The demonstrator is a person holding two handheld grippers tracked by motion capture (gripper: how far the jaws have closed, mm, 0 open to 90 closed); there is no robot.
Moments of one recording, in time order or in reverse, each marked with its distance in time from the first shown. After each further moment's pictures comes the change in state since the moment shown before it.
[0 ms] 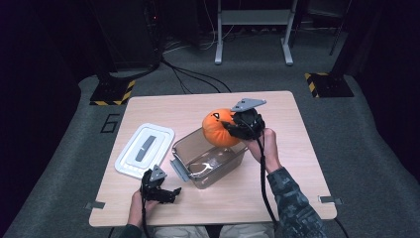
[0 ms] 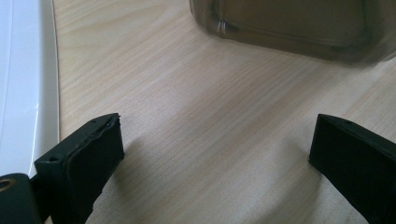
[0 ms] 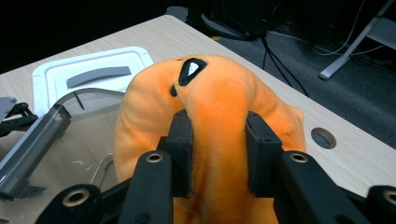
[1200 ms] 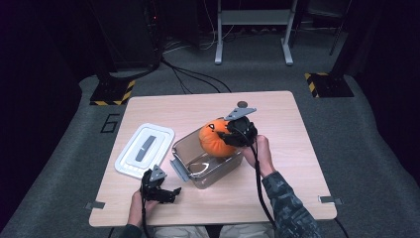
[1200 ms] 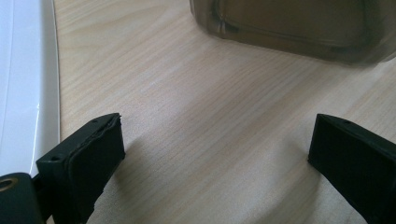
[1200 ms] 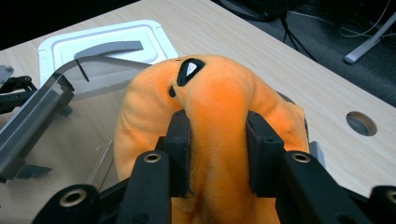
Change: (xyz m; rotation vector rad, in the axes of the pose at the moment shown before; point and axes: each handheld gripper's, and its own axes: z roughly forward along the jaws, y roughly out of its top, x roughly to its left) left arm 0.000 0.000 0.000 0.000 -0.003 -0.001; right arm 0.010 -0.022 0.031 0.073 0.060 0.019
